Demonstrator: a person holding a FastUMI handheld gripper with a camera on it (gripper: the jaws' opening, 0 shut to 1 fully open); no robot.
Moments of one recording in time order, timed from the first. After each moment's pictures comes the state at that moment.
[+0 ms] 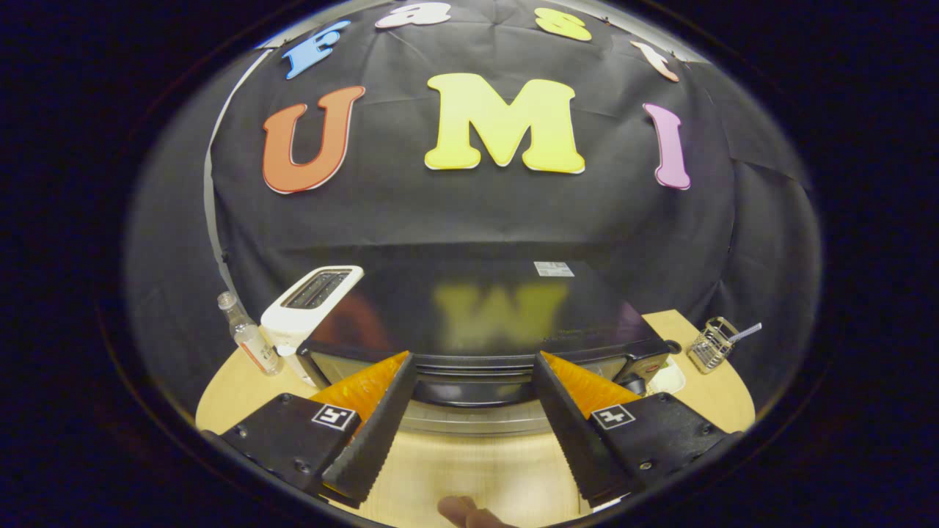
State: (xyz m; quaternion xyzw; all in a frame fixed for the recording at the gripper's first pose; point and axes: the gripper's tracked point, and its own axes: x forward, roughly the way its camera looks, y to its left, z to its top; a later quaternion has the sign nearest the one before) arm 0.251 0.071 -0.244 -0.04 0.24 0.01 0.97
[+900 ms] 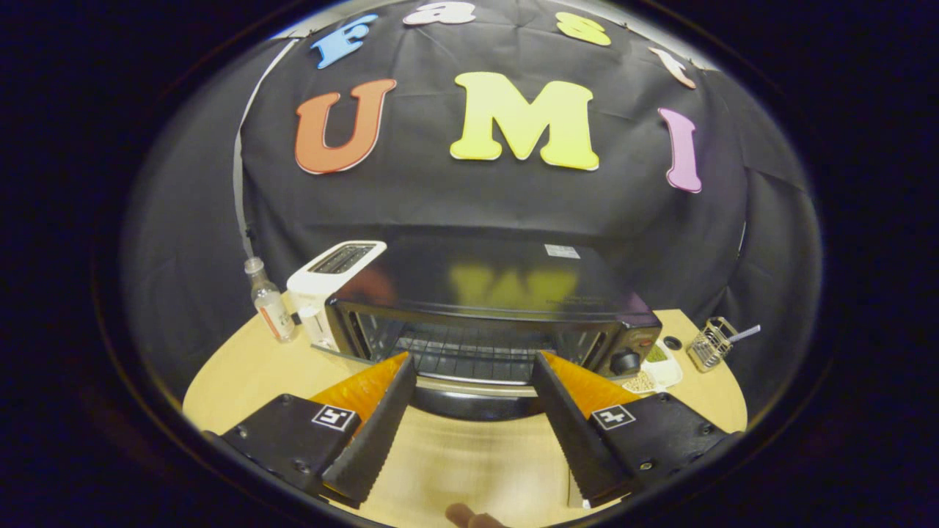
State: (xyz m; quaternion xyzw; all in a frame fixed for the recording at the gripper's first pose) arm 0.184 0.066 -0.263 -0.08 0.25 0.04 0.96
